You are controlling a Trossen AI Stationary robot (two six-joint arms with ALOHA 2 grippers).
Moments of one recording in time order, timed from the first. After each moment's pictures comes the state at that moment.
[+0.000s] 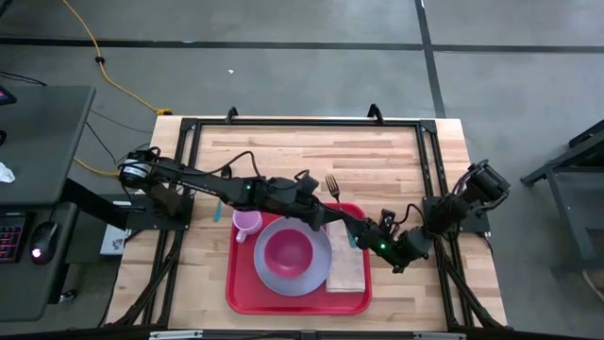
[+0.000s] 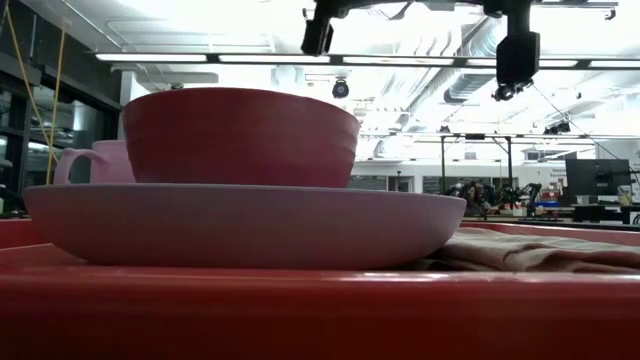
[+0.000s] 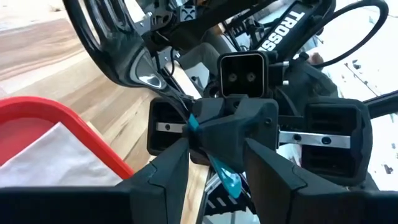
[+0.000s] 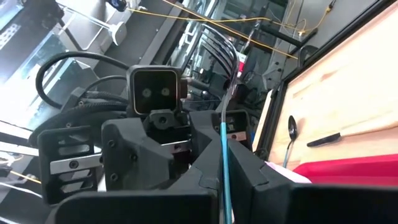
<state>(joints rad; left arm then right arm) -0.15 1.67 1.26 0.18 -0.08 -1.03 0.64 1.71 0.64 1.56 1.24 0.76</state>
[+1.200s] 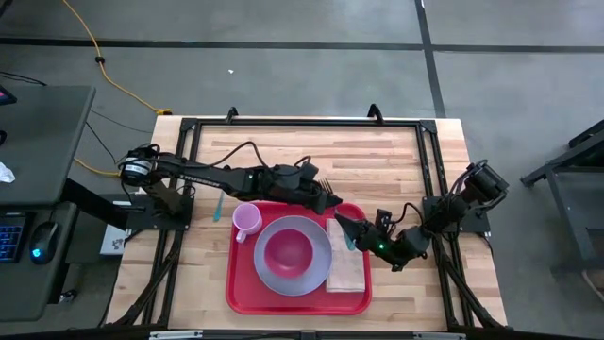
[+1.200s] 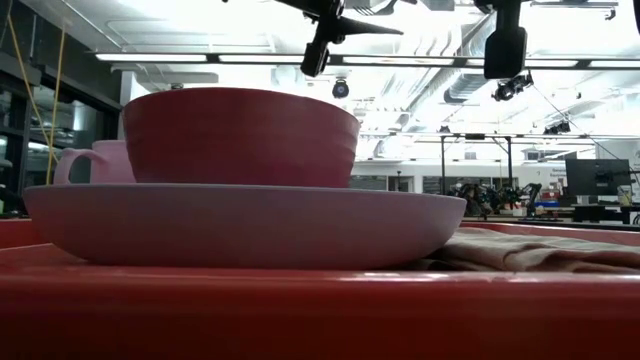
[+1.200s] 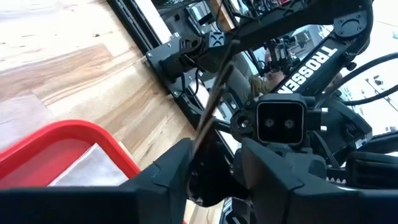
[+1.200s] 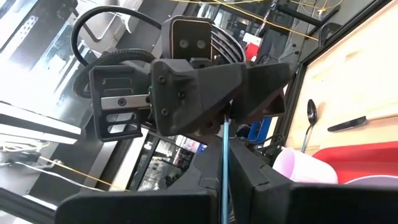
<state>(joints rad) -0.06 1.67 1.26 0.13 -0.08 -1.02 0.64 1.71 0.64 1.56 1.14 0.81</state>
